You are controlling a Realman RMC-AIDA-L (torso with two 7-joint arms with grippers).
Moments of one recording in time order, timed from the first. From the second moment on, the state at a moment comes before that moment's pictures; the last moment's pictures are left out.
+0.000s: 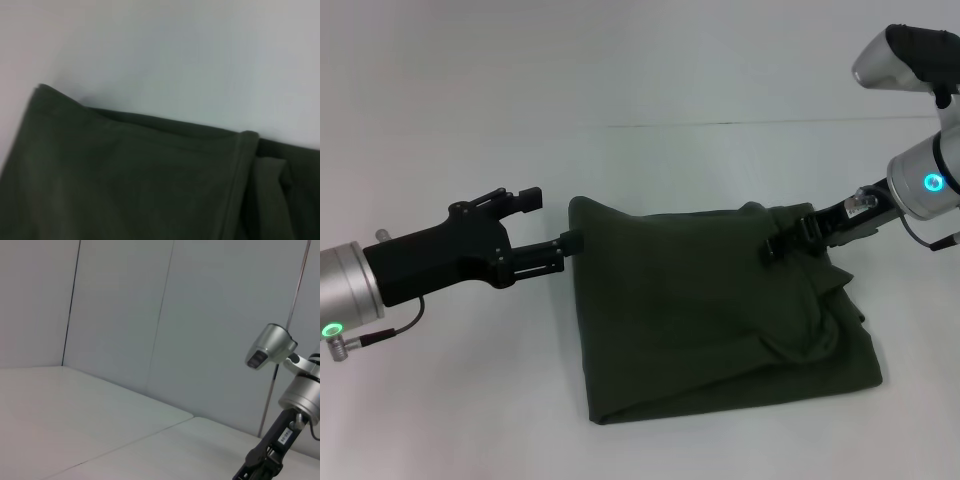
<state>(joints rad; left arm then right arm) -0.52 -2.14 0.59 0.64 1.88 1.49 -1.29 0.92 1.93 -1.07 -0.53 -2.43 -1.17 2.58</state>
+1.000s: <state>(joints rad) -0.52 -2.14 0.58 0.64 1.88 1.50 -1.30 0.94 1.96 -1.05 -0.52 -2.45 -1.20 2.56</state>
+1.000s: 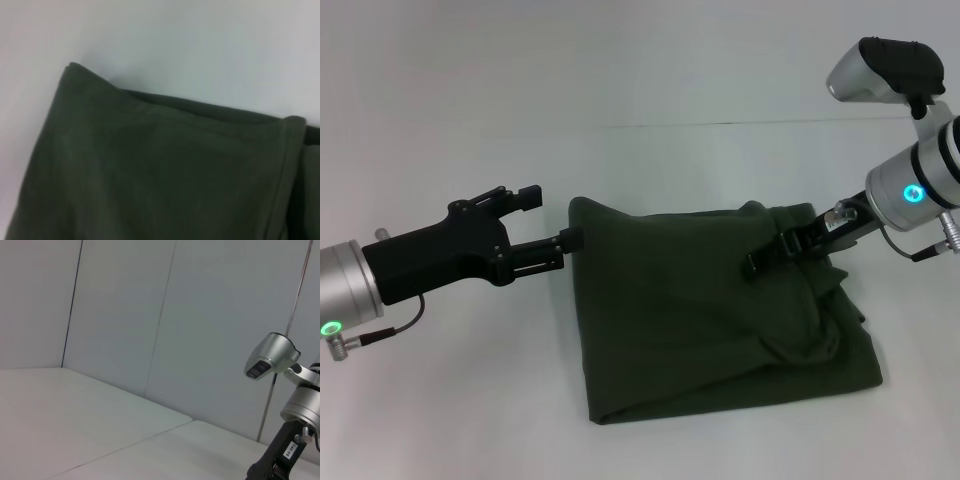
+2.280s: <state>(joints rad) -0.52 -2.13 0.58 0.67 1.88 1.52 -1.30 0.77 2.00 -0.88 -0.88 -2.41 -1.43 2.54</state>
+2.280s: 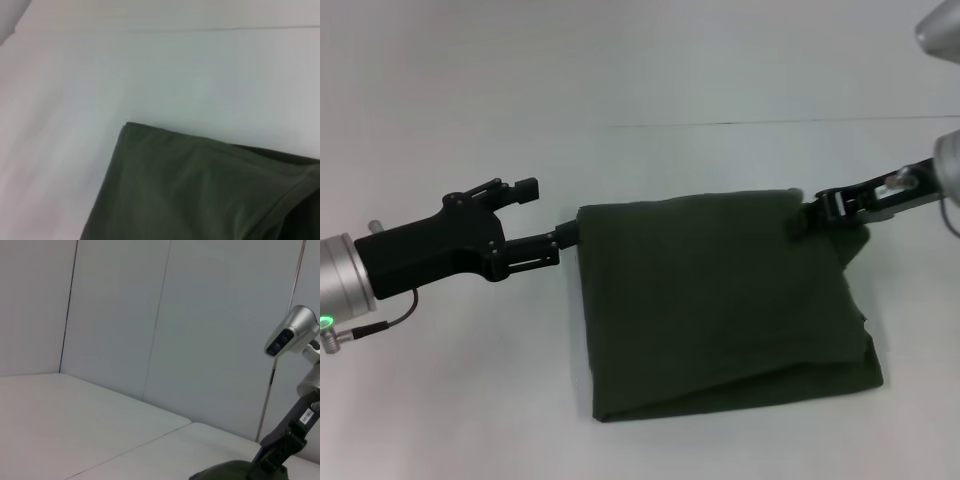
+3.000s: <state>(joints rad) -0.53 -2.13 0.58 0.68 1.88 1.54 -1.32 0.74 1.98 -0.88 -0.80 -2.55 -1.31 2.57</state>
